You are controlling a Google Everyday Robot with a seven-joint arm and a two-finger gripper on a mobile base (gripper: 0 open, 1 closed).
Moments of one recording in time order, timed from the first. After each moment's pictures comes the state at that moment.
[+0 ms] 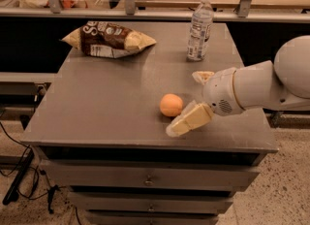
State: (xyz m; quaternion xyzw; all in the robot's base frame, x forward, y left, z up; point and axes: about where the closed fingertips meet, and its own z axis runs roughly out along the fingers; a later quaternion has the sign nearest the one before) arm 0.490 -0.082 0.857 -0.48 0.76 0.21 0.39
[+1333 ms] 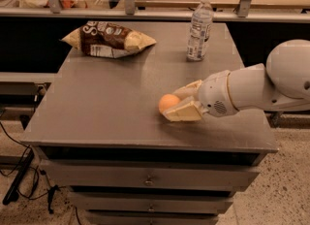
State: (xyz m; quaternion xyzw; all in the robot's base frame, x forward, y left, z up) arm 0.494 -0.070 0.846 -0.48 0.75 0.23 0.39
